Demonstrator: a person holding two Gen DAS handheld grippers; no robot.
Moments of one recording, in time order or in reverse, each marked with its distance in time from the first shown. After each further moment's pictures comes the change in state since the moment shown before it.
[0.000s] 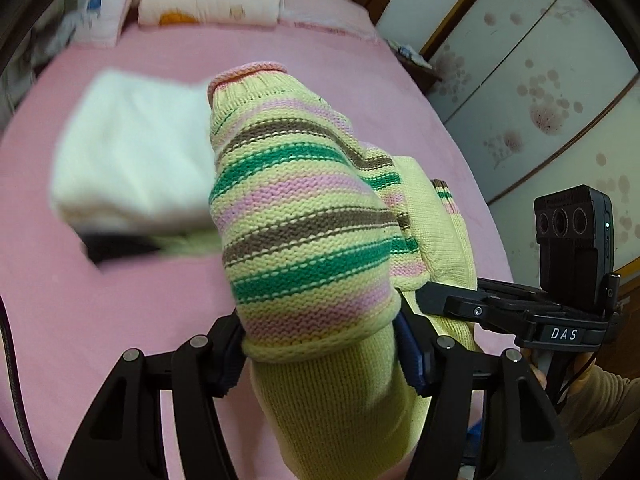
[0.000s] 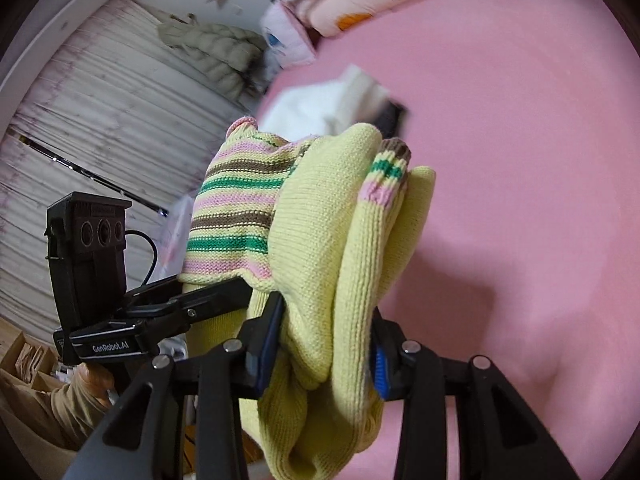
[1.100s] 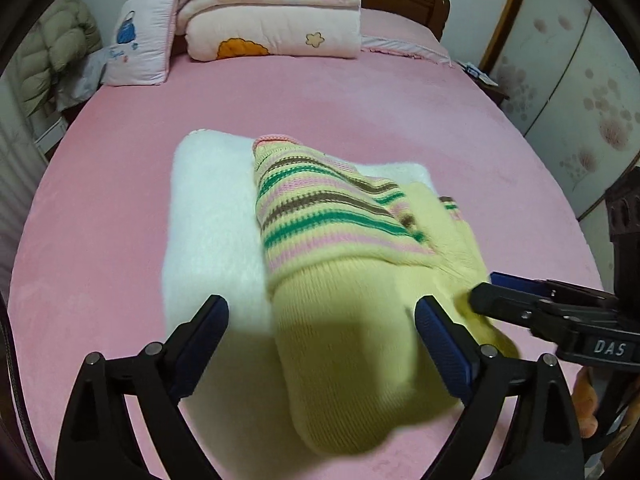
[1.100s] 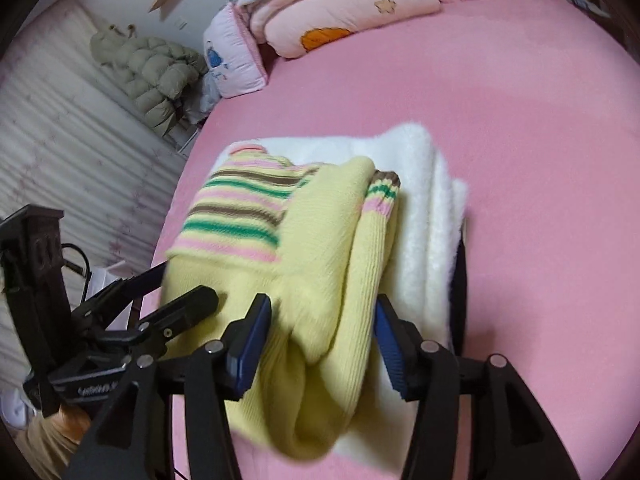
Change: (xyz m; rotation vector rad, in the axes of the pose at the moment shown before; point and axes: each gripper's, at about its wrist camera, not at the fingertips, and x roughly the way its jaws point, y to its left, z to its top) left arm 0.078 0.222 0.129 0.058 -0.077 0.210; right arm 0.221 0.034 0.166 0.023 -0.079 -0.286
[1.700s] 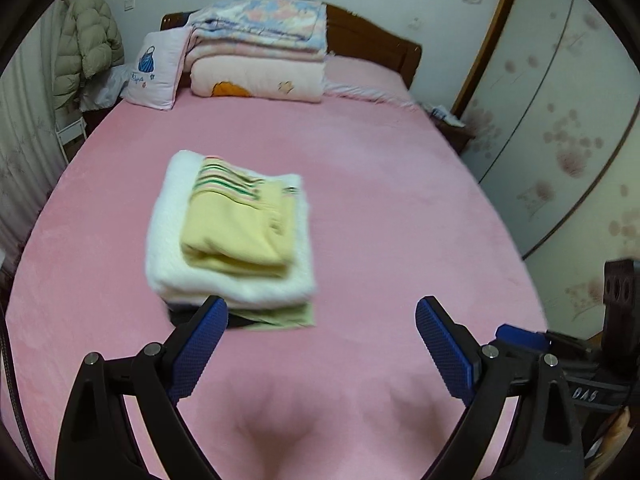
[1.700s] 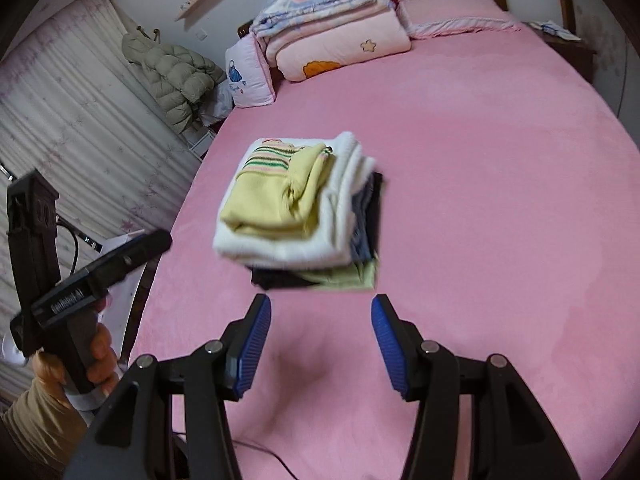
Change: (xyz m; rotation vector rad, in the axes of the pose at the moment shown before) left arm -0.221 -0.171 -0.117 -0.082 -0.151 -0.054; right arm -0.257 -0.028 -0.149 -0.056 -0.067 -0.070
